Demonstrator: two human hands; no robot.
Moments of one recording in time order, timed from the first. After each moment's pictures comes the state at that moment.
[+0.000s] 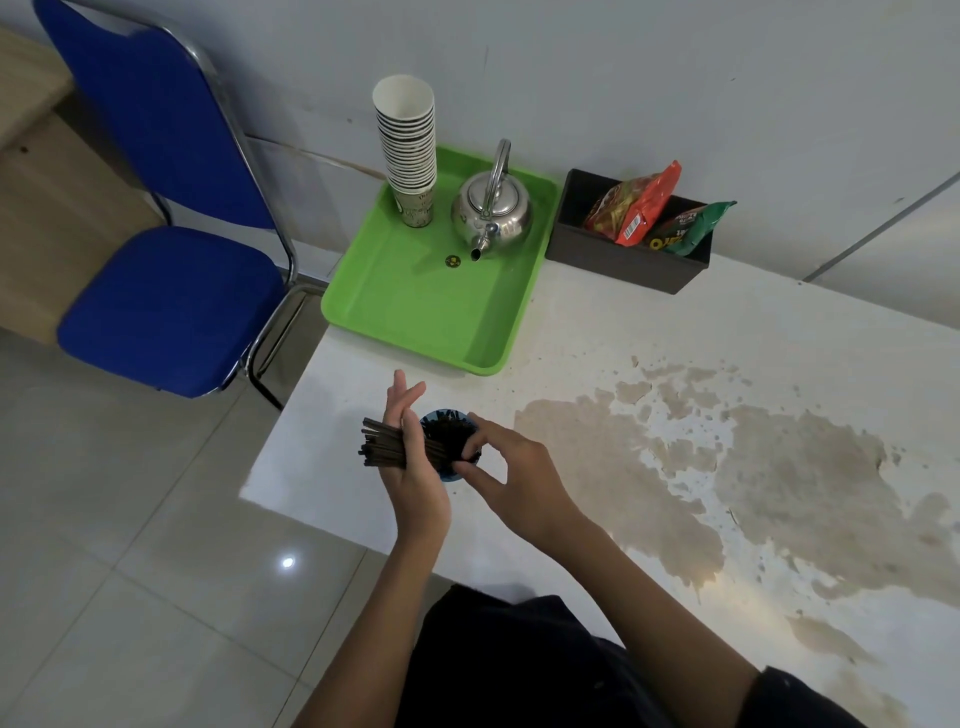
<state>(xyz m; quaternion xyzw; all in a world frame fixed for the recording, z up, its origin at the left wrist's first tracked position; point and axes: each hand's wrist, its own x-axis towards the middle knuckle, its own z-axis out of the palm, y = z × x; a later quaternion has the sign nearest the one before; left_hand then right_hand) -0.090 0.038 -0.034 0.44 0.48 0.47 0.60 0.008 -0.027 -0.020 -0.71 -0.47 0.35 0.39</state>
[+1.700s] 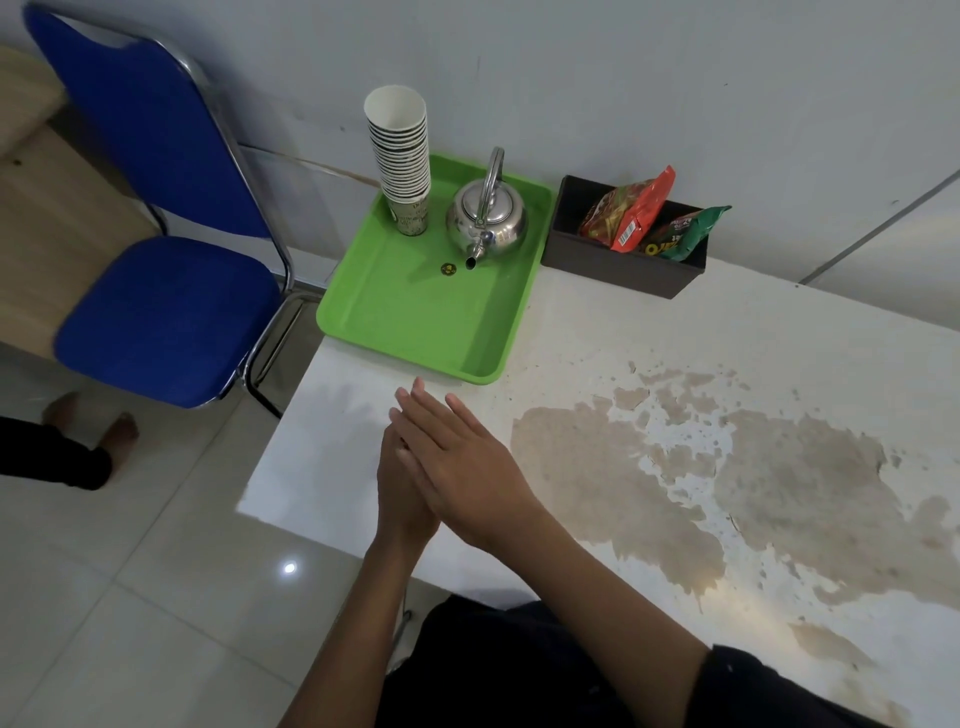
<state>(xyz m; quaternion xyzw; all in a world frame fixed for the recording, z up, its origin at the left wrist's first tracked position) -0.105 0.051 -0.056 0.64 0.50 0.25 0.53 -0.021 0.013 0.010 -0.69 -0.70 0.12 0.16</state>
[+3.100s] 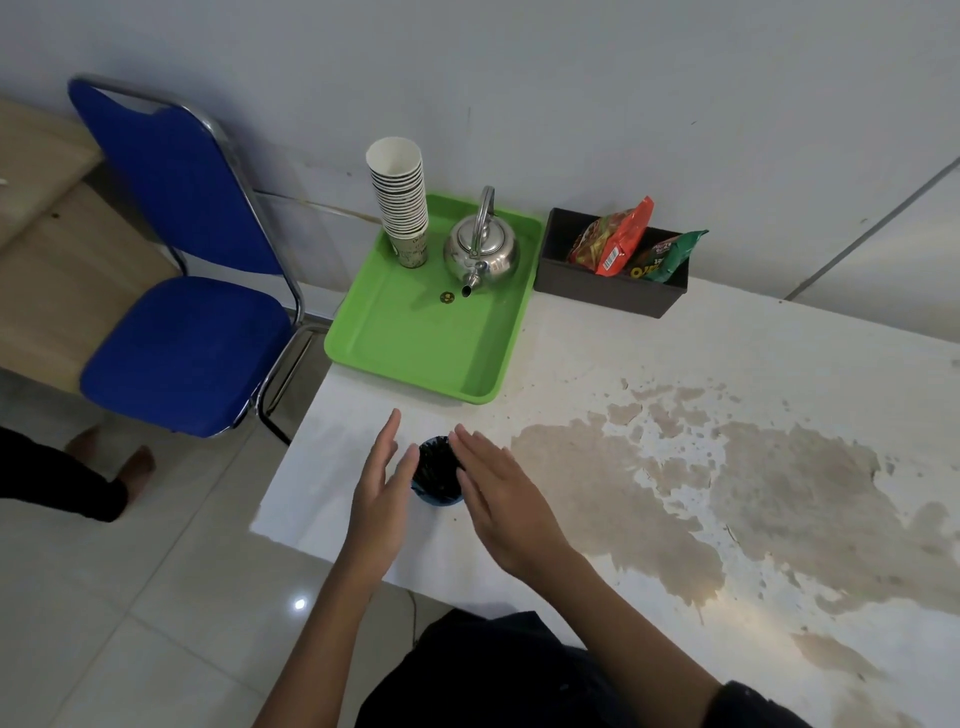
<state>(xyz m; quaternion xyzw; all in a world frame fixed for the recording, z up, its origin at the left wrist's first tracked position) -0.134 0.060 -0.005 0.57 0.51 0.22 0.61 -0.004 -0.032 -0.010 -0.74 -0.55 0.30 0.27</state>
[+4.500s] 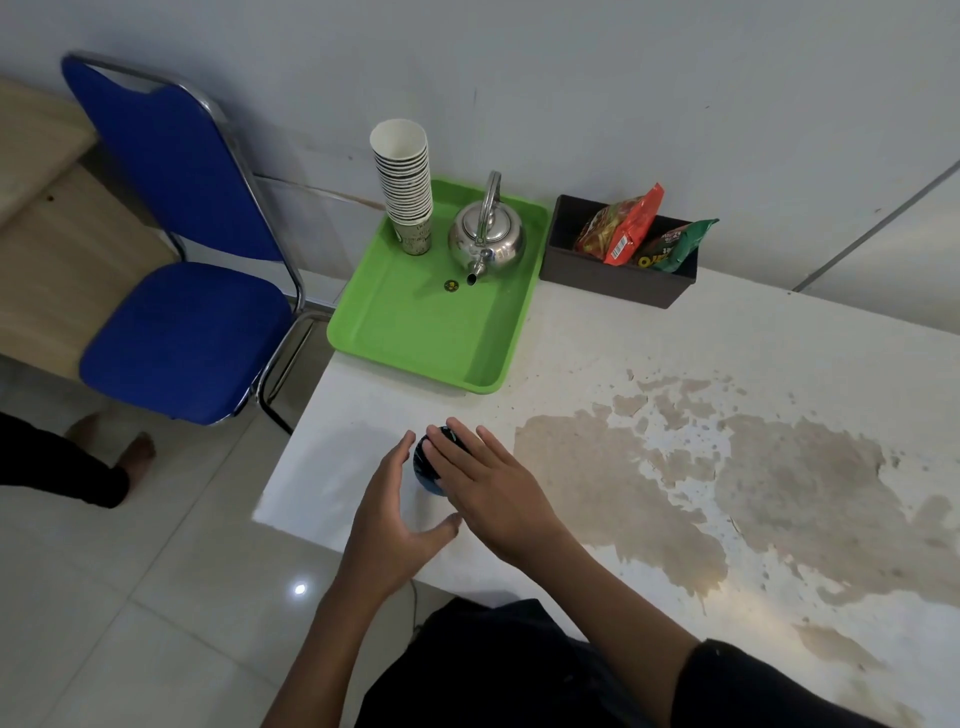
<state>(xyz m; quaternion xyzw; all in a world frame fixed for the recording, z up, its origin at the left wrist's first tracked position) -0.167 0.044 -0.040 0.76 0.45 0.14 0.45 -0.005 -0.021 -0.029 -0.67 -0.72 0.08 0.11</state>
